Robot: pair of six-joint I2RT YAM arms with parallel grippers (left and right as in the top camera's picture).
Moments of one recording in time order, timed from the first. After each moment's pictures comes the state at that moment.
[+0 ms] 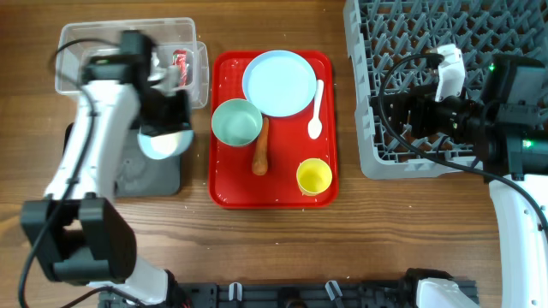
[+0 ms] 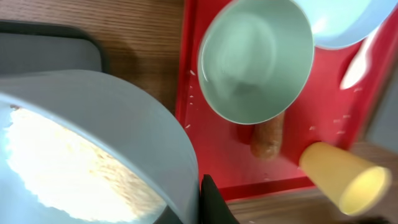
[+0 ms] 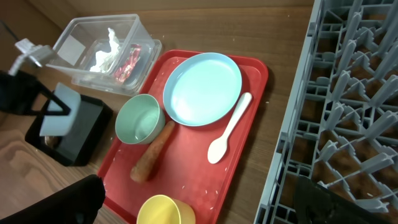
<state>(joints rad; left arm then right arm) 0.01 1.74 1.50 -1.22 0.31 -0.13 -0.09 1.23 1.27 -0.85 -0.63 -0.11</state>
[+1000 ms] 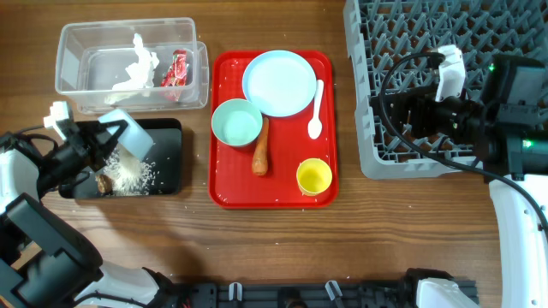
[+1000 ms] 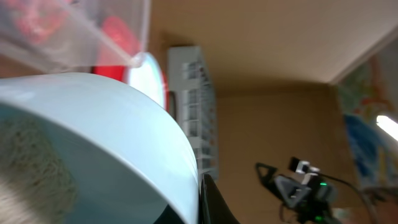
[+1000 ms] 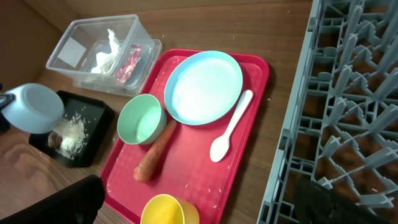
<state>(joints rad) 0.73 1.74 1.11 -1.08 1.43 0.29 -0.09 1.23 1.27 -0.86 -0.63 -0.08</state>
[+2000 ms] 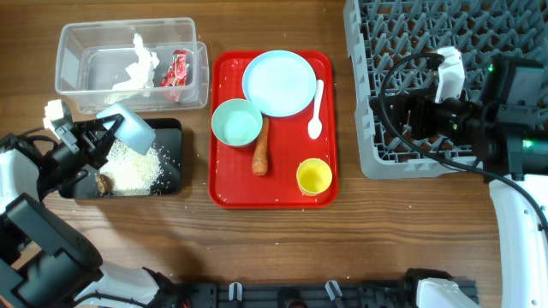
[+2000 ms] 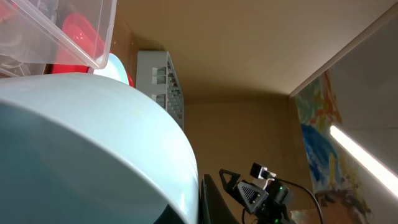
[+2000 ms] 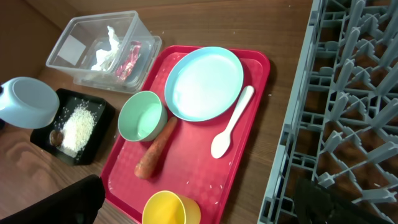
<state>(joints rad) 0.73 1.74 1.11 -1.12 1.54 0.24 -0.09 1.23 1.27 -0.87 -0.63 -0.08</state>
